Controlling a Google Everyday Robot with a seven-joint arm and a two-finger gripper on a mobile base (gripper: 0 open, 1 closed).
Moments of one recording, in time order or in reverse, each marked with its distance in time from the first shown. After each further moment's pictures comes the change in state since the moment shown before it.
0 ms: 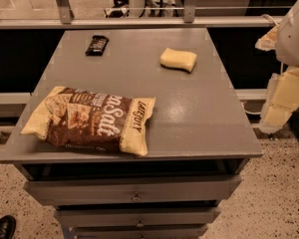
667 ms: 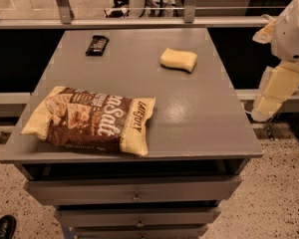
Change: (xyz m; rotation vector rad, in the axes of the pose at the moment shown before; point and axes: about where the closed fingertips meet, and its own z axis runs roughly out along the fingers) arm -0.002 -0.030 0.013 0.056 -0.047 -0.001
